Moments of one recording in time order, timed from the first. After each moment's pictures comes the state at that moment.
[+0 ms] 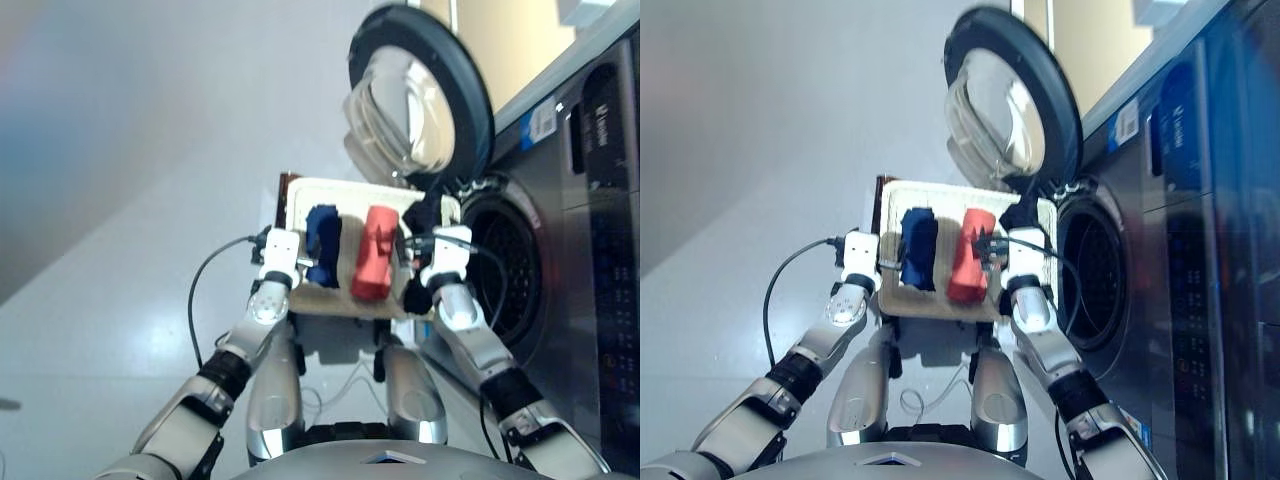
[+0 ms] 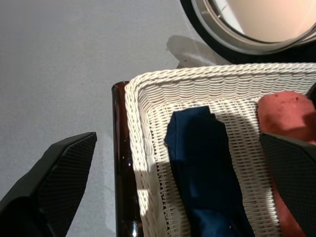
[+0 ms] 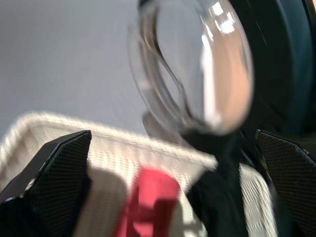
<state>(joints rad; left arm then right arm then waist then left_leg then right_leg) -0.42 0.25 -0.52 0.50 -0.22 -0.21 0.34 -0.29 -0.34 0.41 0.14 0.21 -0.26 -0.33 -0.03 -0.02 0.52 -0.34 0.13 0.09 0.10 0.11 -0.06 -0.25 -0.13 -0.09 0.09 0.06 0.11</state>
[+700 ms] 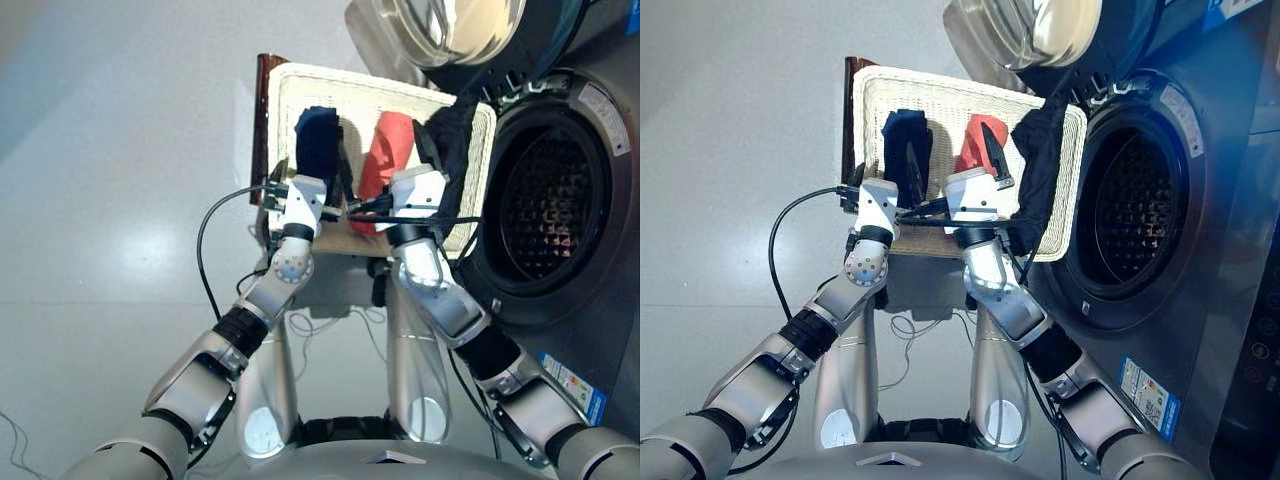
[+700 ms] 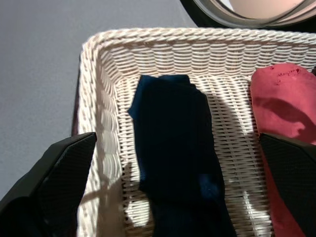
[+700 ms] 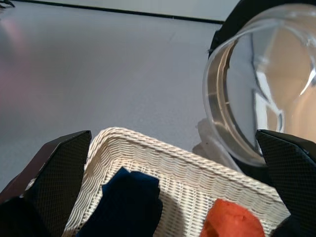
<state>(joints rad) -0.59 0.23 -0.56 0.44 -0.17 -0.21 0.49 -0.50 -0.28 0.56 -0.01 0.08 -0.27 -0.43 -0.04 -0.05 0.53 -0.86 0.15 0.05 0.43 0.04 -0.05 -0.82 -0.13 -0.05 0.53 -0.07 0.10</state>
